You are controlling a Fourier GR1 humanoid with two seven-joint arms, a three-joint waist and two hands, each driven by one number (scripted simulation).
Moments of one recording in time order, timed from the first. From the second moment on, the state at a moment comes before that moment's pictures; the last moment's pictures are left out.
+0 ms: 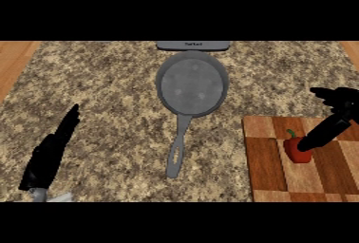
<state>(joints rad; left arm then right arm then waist) 0.02 0.48 -0.23 -1.62 0.07 0.22 0.15 -0.49 -0.87 0.39 -1.49 -0.28 0.17 1.11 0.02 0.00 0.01</state>
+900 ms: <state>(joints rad) 0.07 0.42 -0.21 -1.57 0.02 0.22 0.11 -0.54 -0.78 0.51 -1.31 -0.25 0.20 1.11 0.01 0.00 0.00</state>
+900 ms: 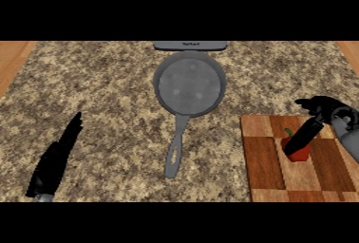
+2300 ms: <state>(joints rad) 0.08 0.35 -0.13 -1.61 -0.04 0.14 0.14 -0.43 -0.61 0.42 -1.21 -0.02 0.17 1.01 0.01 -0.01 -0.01</state>
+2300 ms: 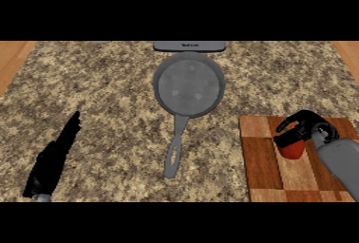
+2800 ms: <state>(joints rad) 0.07 0.34 -0.11 -1.61 -0.06 0.12 0.14 -0.46 -0.63 0.43 -1.18 0.11 0.25 0.82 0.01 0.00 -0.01</state>
